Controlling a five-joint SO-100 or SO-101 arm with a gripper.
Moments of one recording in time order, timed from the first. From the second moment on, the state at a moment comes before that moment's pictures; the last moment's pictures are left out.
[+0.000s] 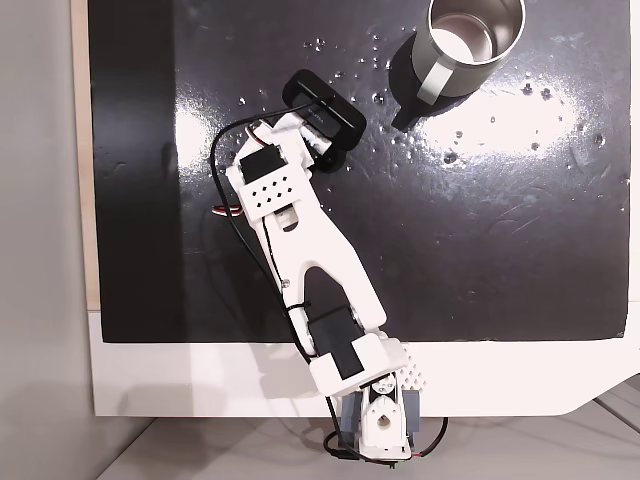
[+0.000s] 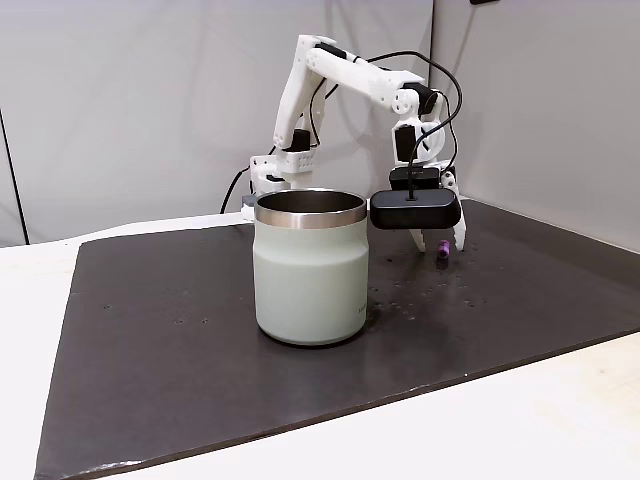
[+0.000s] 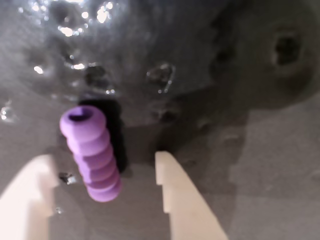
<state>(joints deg) -25.2 74.5 91.1 56.7 -25.4</state>
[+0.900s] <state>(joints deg) -25.2 71.0 83.8 61.9 -19.2</state>
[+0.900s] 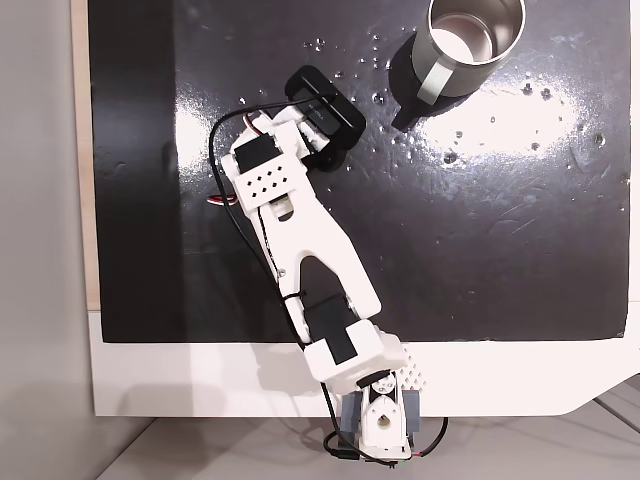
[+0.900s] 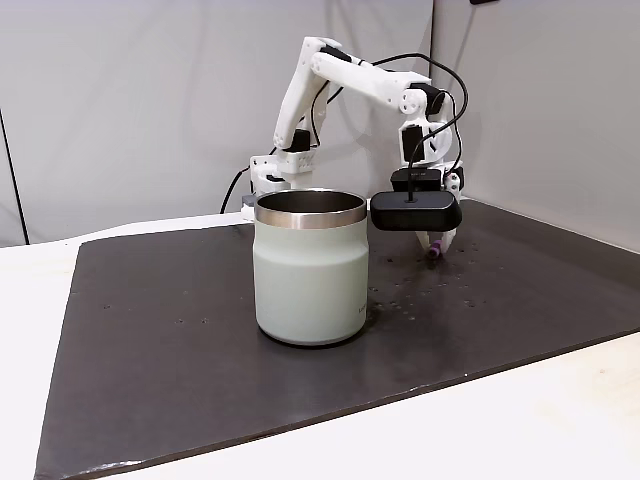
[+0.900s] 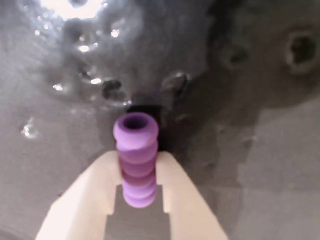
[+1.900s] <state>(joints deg) -2.4 89.4 50.1 92.2 -14.5</state>
